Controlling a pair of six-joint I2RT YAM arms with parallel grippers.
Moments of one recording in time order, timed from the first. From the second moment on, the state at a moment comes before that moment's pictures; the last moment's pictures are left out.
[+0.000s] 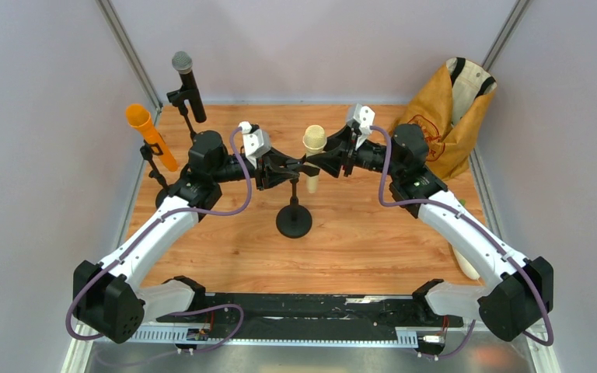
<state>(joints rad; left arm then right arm) -0.45 1.17 0.94 0.16 0.90 0.11 0.53 1.23 1.06 0.25 -0.74 0.04</state>
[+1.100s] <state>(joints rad) -0.45 1.16 0.93 0.16 0.89 0.11 0.48 1.13 1.06 0.24 -0.56 -0.05</state>
